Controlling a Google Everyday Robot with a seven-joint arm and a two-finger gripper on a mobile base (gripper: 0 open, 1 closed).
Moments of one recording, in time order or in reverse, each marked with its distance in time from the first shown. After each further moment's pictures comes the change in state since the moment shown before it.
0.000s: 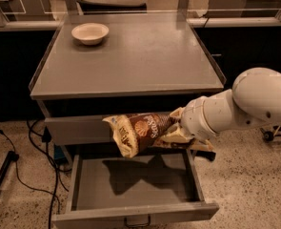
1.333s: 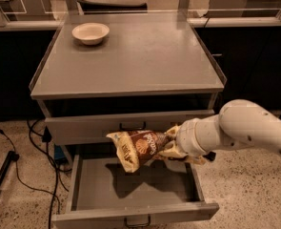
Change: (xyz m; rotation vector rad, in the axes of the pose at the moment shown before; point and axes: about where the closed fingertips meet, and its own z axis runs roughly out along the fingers) arm 0.053 0.011 0.061 -0.002 -0.001 -0.015
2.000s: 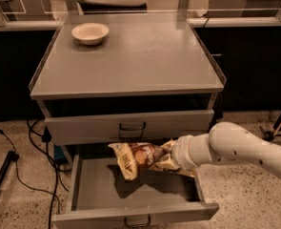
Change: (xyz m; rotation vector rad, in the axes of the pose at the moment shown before) arm 0.053 0.011 0.071 -0.020 -0.046 0.064
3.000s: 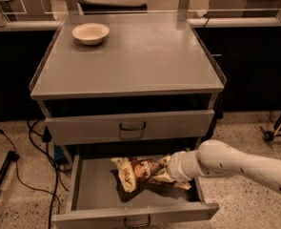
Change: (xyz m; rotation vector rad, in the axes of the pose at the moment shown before) arm 0.064 0.019 0.069 -0.052 0.030 0.031
